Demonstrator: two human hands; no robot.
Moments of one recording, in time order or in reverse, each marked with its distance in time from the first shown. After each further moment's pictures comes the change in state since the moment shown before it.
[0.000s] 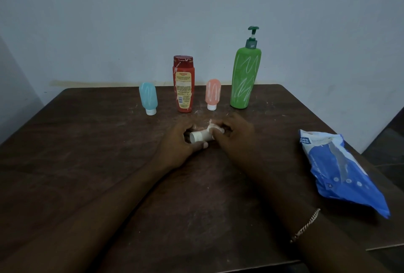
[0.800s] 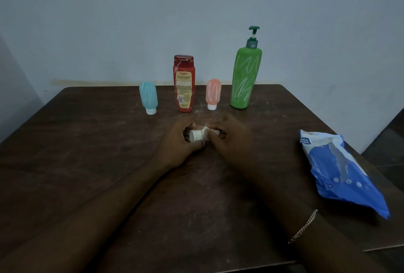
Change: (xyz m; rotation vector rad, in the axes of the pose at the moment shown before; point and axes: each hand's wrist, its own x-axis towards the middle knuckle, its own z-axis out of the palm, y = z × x) left_hand -0.004 0.007 -0.004 -0.070 0.016 0.014; right_hand -0.003 -0.009 0.005 -0.029 -0.044 -0.066
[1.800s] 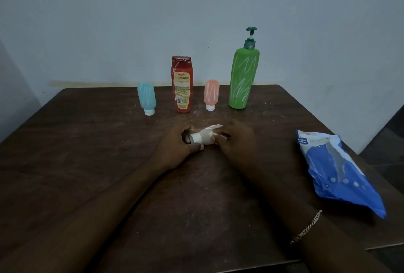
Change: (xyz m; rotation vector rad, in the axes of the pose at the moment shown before) left_hand 0.003 -0.002 0.000 0.099 -0.043 -0.027; right_hand -0.001 0.025 0.000 -0.083 -0.044 0.120
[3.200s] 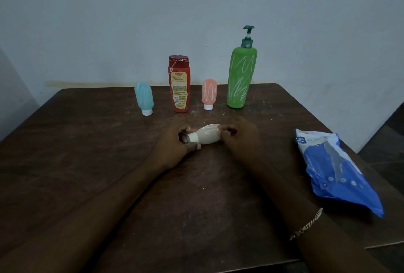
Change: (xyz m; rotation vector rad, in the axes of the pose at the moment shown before) left_hand -0.002 0.003 -0.001 0.000 -0.011 -0.077; right_hand 0.009 0.018 -0.006 0.018 -0.009 0.110
